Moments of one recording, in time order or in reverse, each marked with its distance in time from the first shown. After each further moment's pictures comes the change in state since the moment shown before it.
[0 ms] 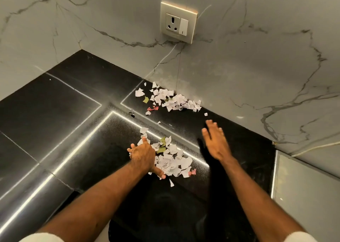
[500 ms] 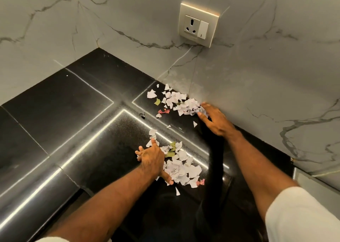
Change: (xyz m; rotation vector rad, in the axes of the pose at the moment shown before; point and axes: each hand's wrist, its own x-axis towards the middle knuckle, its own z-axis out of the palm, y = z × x) left_hand 0.003 0.004 -0.011 -0.030 -0.039 -0.030; right_hand 0.126 -0.043 -0.025 -0.131 -0.143 -0.310
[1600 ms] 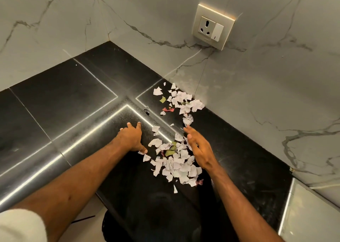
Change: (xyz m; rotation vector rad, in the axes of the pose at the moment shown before) left_hand 0.029 -0.102 0.010 -0.392 0.093 -0.116; right_hand -0.091 -0.075 0.072 0.447 0.045 -0.035
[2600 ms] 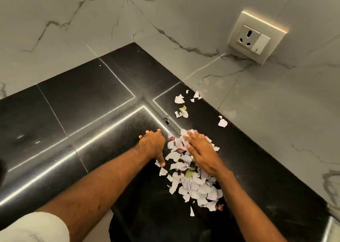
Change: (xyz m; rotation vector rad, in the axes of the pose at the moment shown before) left_hand 0.025 0.008 -0.015 0.078 -0.028 0.107; right_hand 0.072 -0.008 0.033 -0.323 -0.320 -0.200
